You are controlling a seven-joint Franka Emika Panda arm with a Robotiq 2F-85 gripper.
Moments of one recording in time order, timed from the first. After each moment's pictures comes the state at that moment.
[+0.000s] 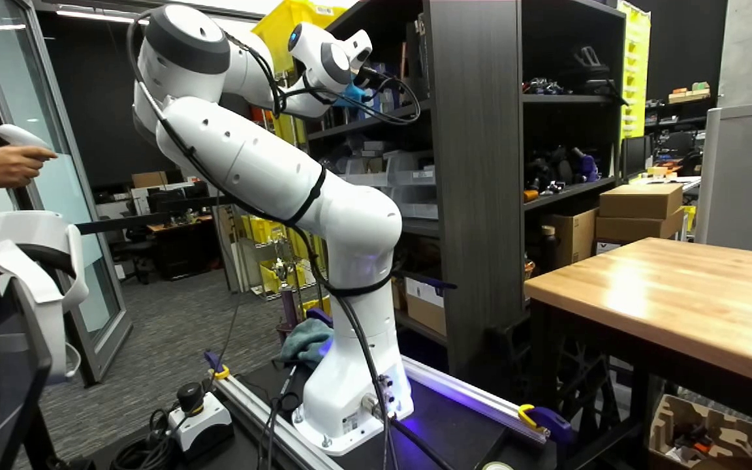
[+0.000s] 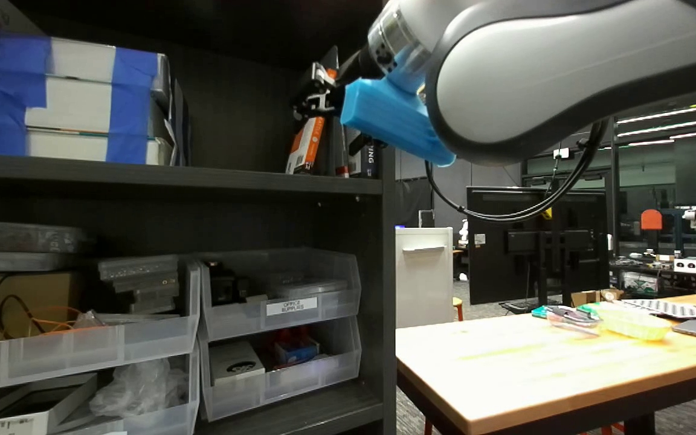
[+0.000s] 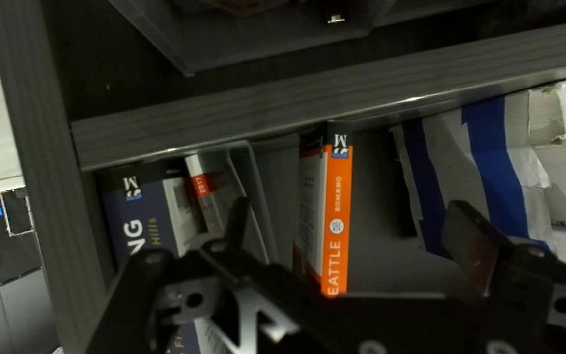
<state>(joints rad) -0.45 -0.94 0.83 -2.29 0.15 2.80 0.75</state>
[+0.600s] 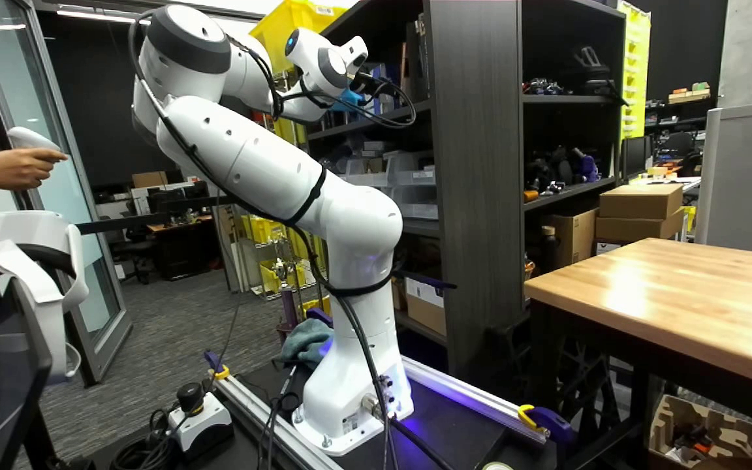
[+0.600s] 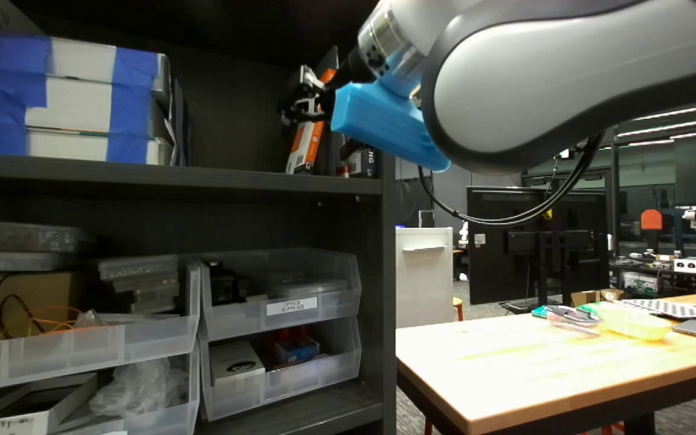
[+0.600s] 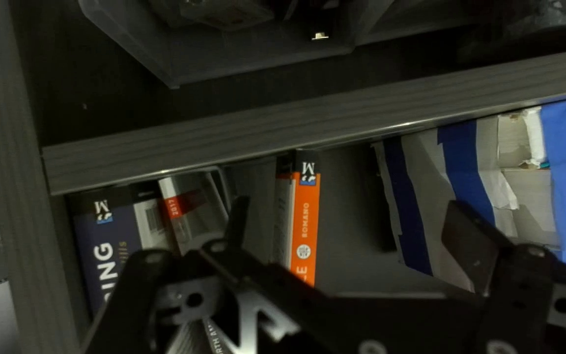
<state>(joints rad) -0.44 -0.93 0.86 -2.29 0.15 2.80 0.76</state>
